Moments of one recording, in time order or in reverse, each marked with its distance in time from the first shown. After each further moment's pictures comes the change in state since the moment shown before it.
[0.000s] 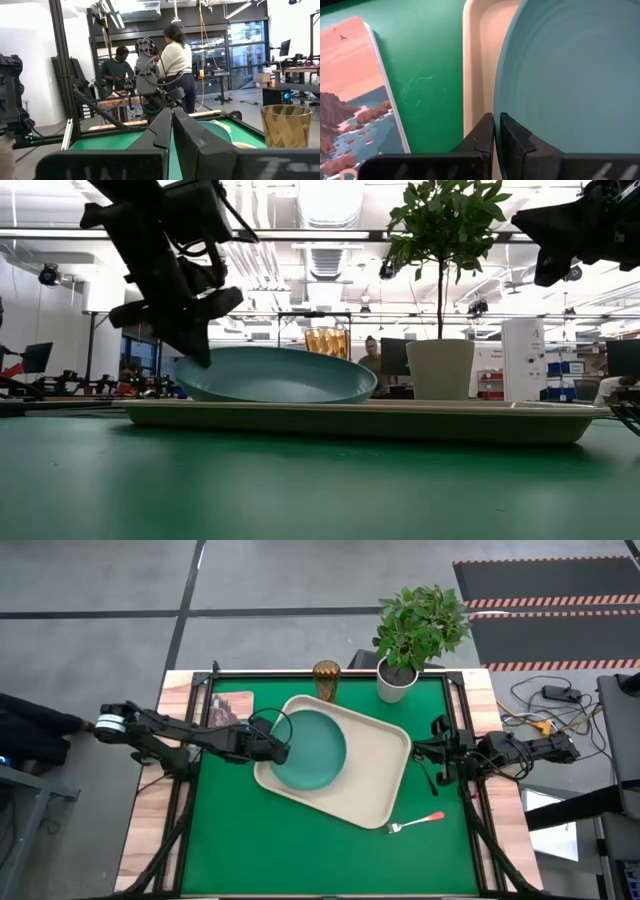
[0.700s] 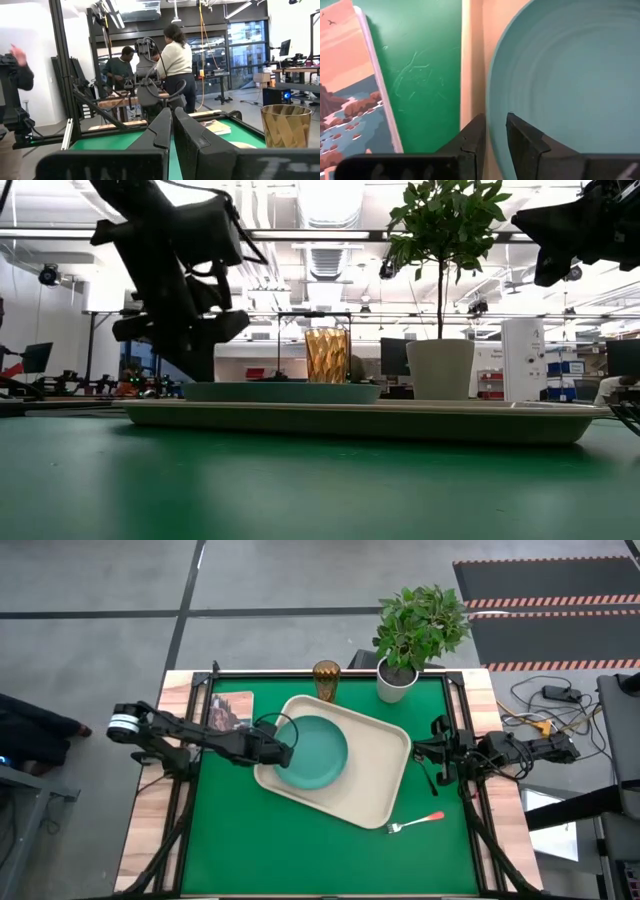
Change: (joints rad) left arm 0.000 0.105 0.011 0.031 -0.004 -0.023; right arm 0.000 0.000 0.000 0.000 0.000 0.000
